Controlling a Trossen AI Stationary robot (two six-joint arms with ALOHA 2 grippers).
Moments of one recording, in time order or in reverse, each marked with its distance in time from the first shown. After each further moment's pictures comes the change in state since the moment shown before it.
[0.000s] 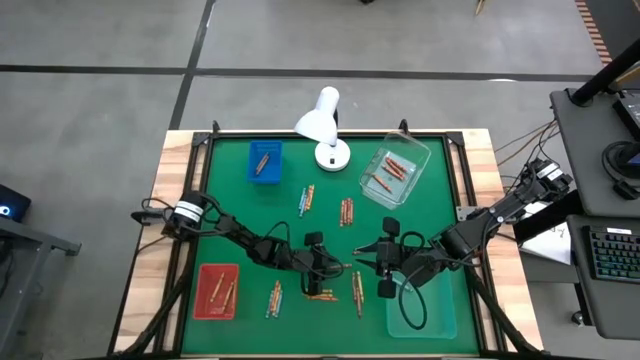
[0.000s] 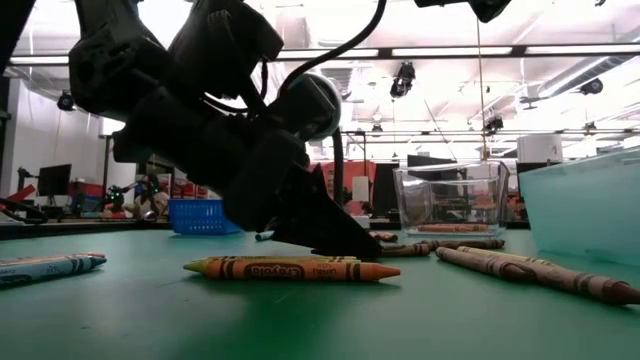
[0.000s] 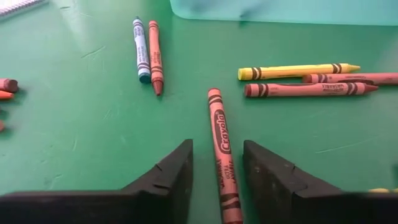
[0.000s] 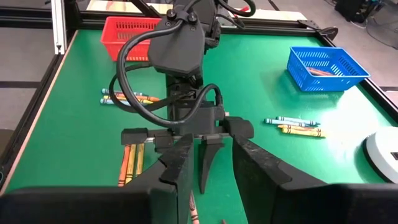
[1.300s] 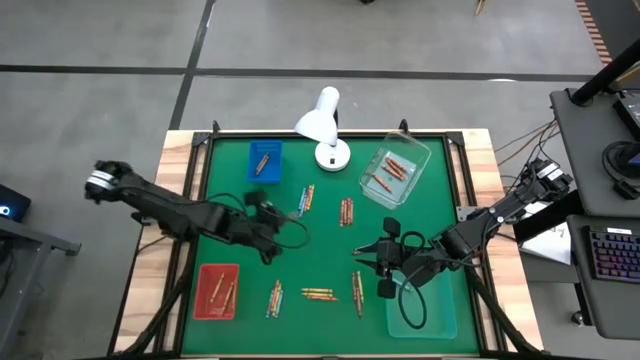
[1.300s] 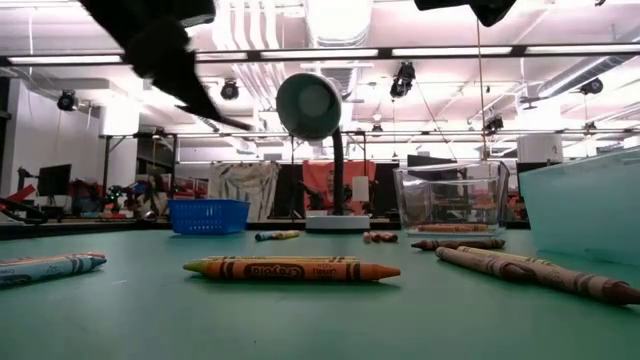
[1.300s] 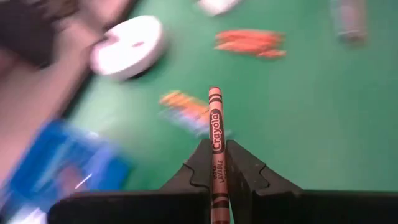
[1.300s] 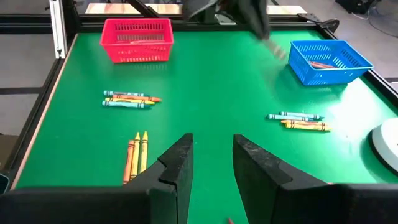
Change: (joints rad) left arm 0.004 -0.801 -0.001 -1.254 -0.412 -0.195; right arm 0.000 0.000 -0.005 0.000 -0.002 0.046
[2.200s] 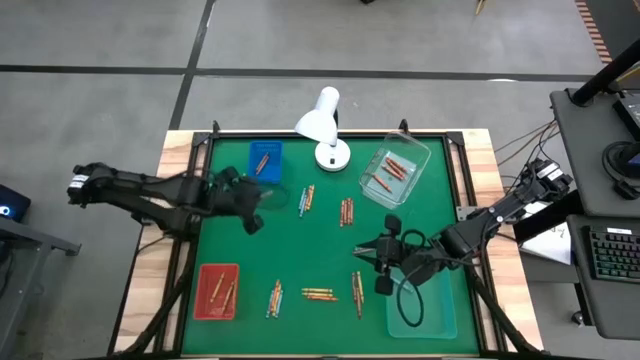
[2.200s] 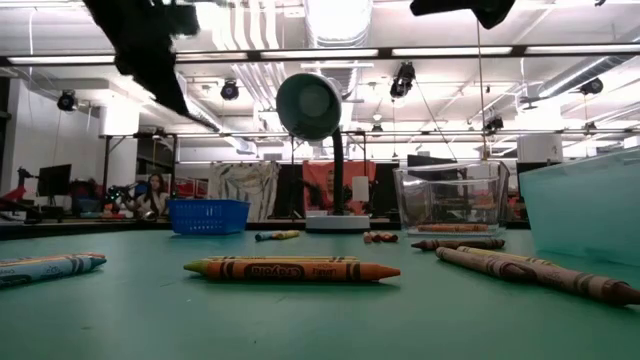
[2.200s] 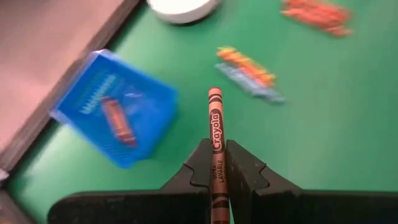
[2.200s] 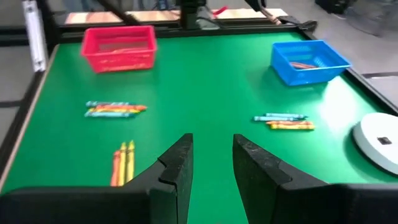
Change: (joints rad) left arm 0.224 -0.183 0.059 -0.324 0.156 -0.074; right arm -0.017 0.000 0.000 0.000 0.058 0.031
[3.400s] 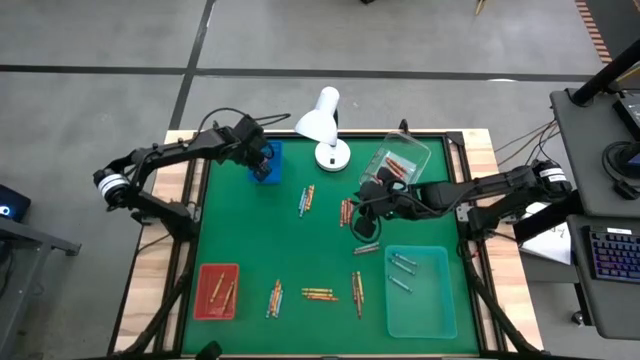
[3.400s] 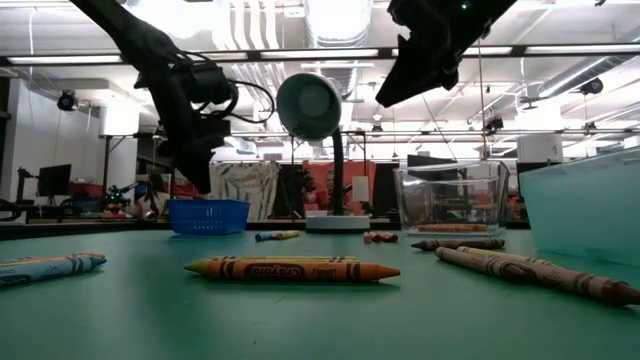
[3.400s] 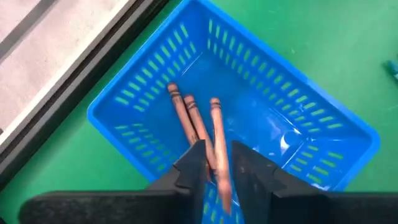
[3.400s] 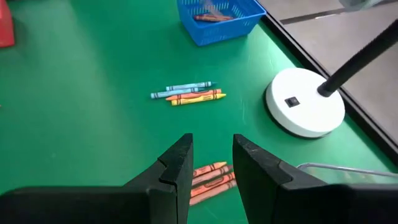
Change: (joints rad) left arm 0.821 0.318 -0.068 0.383 0.434 0.526; right arm -0.460 -0.002 0.000 -0.114 -0.228 -0.107
